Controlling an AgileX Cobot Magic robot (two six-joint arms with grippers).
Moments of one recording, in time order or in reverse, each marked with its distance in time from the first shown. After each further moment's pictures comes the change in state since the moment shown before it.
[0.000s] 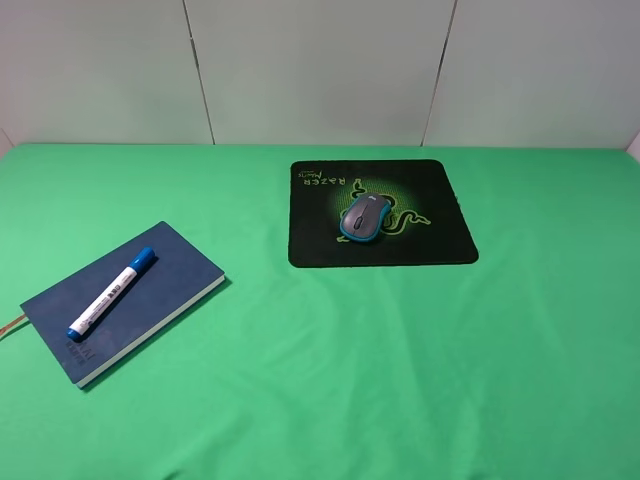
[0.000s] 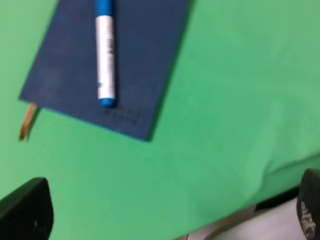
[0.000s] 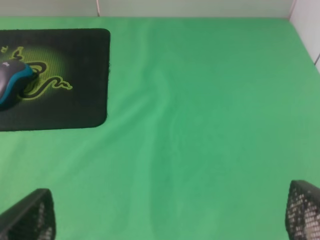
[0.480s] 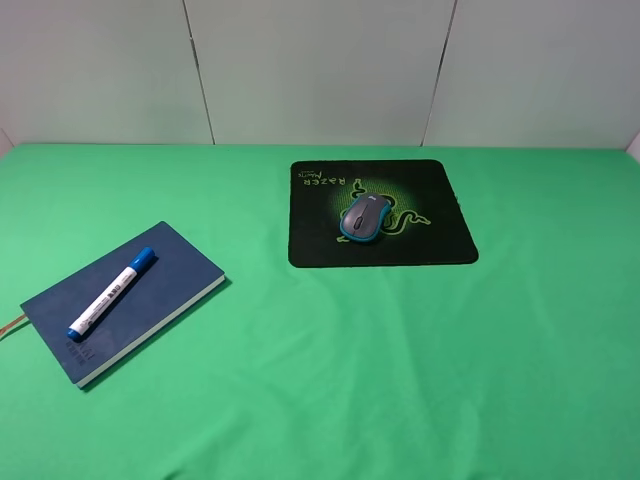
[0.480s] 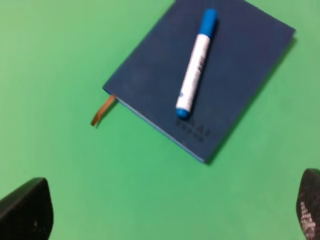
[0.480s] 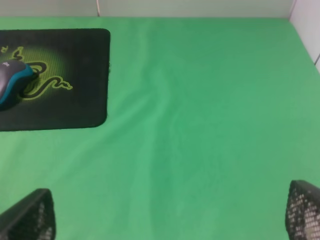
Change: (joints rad) left arm 0.272 -0.193 0.103 0.038 -0.063 0.000; right arm 0.000 0.000 0.000 0.000 0.000 0.000
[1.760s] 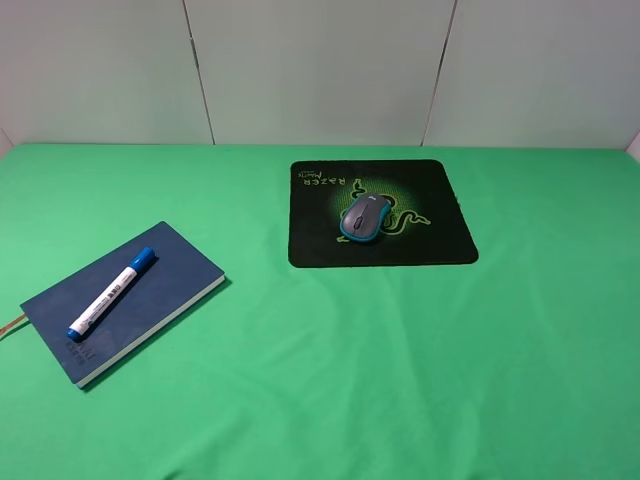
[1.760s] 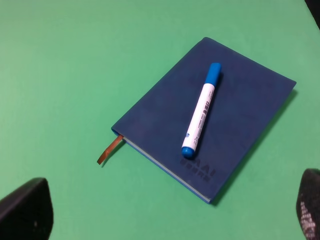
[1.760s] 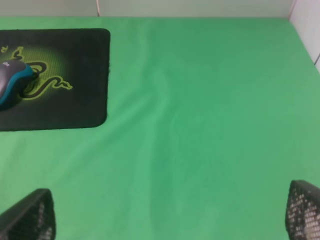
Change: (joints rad) left arm 0.023 -0.279 0.106 -0.002 -0.056 0.008; right arm 0.000 0.000 0.000 0.000 0.000 0.000
